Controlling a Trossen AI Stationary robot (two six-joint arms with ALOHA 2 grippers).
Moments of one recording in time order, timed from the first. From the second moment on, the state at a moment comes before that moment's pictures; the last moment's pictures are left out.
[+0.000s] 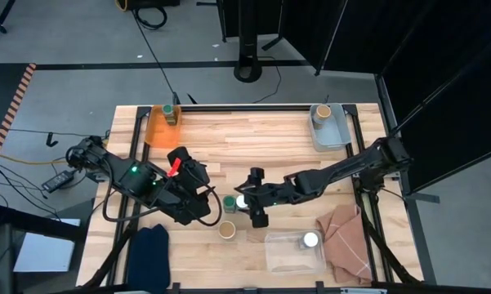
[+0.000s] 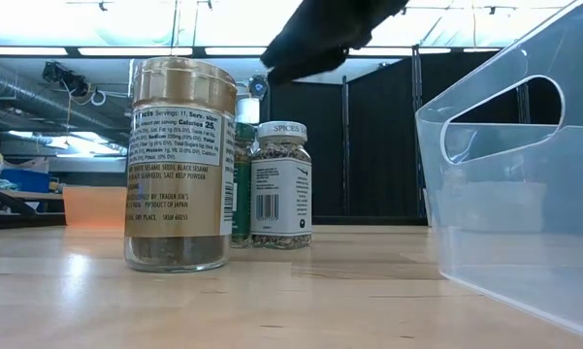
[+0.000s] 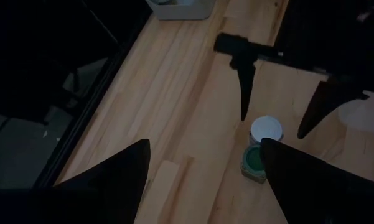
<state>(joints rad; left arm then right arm) -0.51 1.57 1.84 -1.41 -0.75 -0.67 0.27 1.75 1.26 -0.18 0.28 0.02</state>
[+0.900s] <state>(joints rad) -0.51 1.58 1.84 -1.40 -0.75 -0.67 0.21 1.88 1.26 -0.18 0.19 0.08</state>
